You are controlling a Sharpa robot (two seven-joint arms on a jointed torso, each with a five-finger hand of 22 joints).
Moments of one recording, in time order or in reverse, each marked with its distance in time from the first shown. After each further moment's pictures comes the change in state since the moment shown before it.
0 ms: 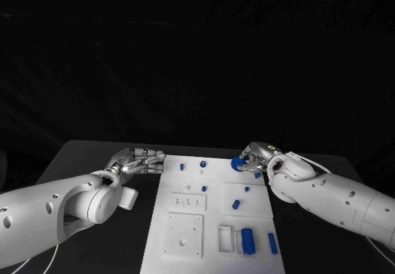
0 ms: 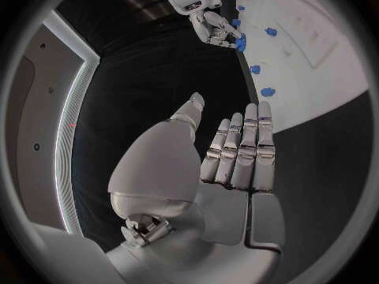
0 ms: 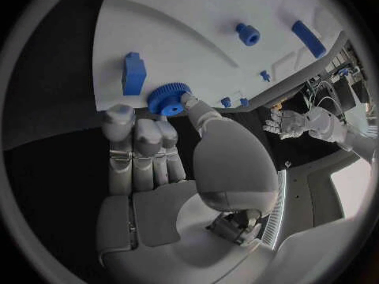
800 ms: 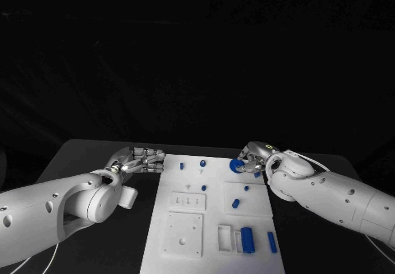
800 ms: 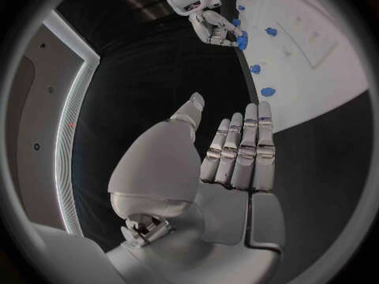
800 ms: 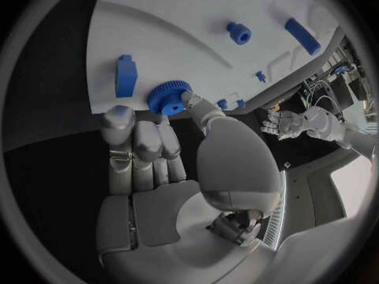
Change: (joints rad) left arm 0.000 0.001 0.000 -0.003 0.000 0.002 -0.001; left_hand 0.000 0.000 0.000 0.000 0.000 0.000 0.000 0.000 0.000 0.000 0.000 0.000 0.000 0.000 0.000 0.000 0.000 0.000 0.000 0.000 0.000 0.000; right arm 0.003 -0.001 0.002 0.017 0.005 0.042 0.005; right_hand -0.027 -0.004 0.078 -0.023 0.097 0.067 -0.014 -0.003 -0.001 0.063 -0.009 0.130 0.088 0.007 -0.006 0.037 0.053 -0.001 0.000 0.000 0.054 0.000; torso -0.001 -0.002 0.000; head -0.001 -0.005
